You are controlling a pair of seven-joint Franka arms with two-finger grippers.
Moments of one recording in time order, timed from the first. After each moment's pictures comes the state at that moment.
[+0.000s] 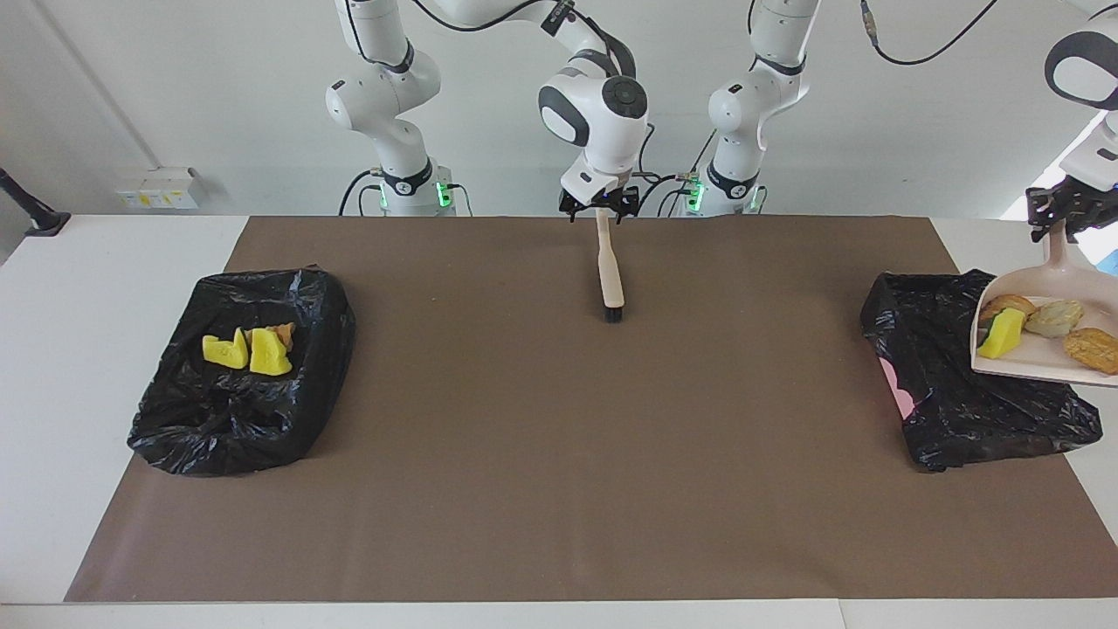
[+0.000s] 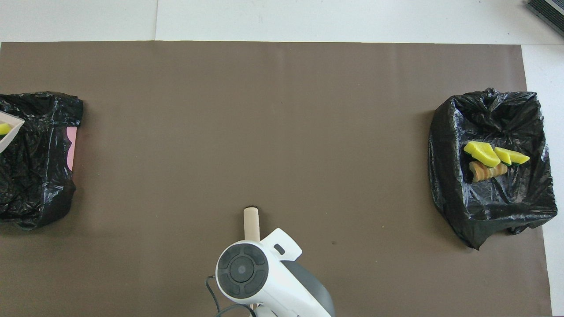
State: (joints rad) left arm 0.53 0.00 -0.06 -1.77 0.25 1.84 0.88; right arm 0.63 0.09 0.25 -1.99 0.14 1.87 0.83
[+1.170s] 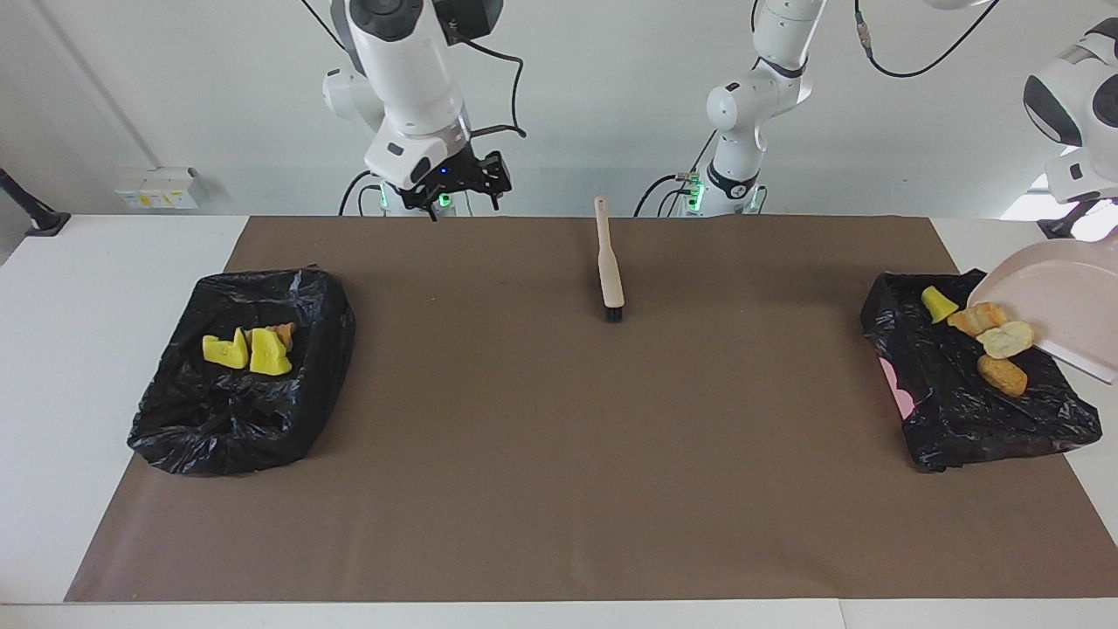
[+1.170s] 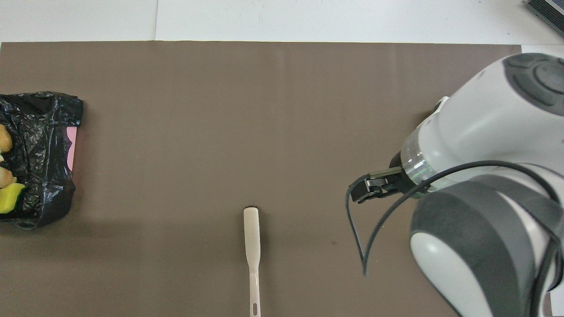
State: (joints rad) left arm 0.44 0.04 -0.07 -1.76 0.90 1.89 1.15; right arm 0.10 0.03 0.21 -1.57 0.12 1.44 0.17
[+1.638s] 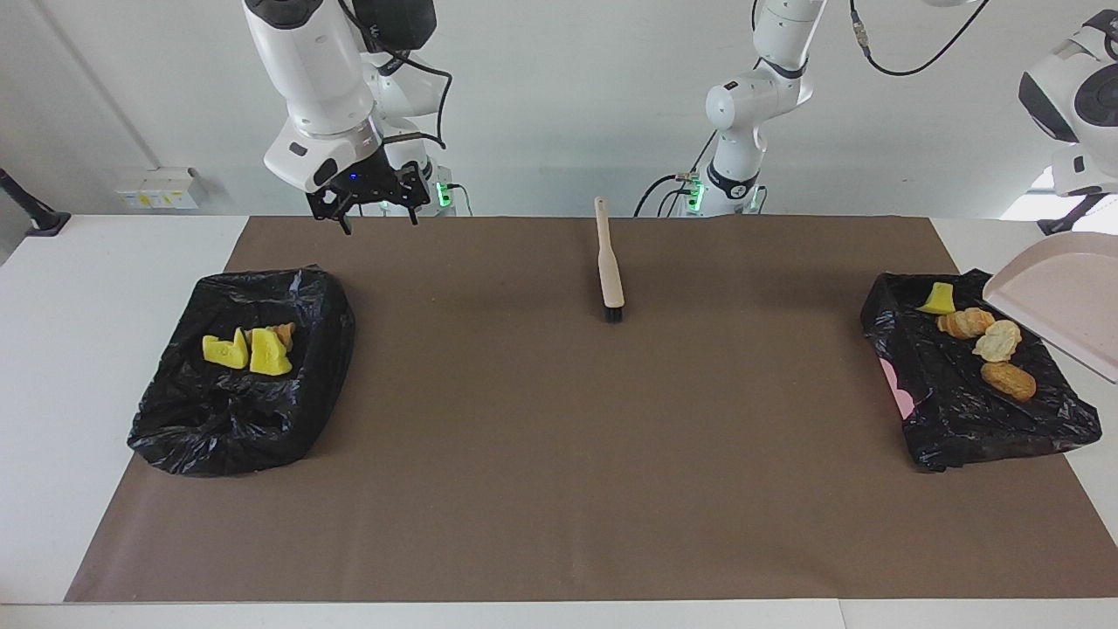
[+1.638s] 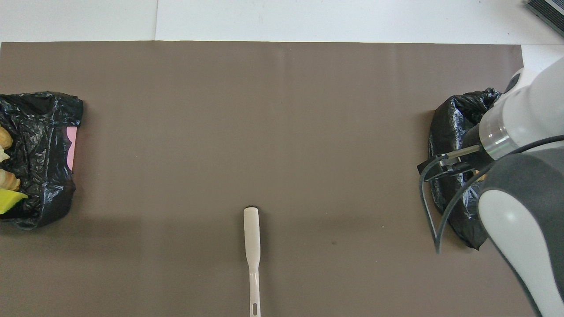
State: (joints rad) left arm 0.39 0.04 -0.08 -1.68 0.99 1.86 1.28; right arm 0.02 0.02 0.16 -1.56 -0.03 1.44 -0.03
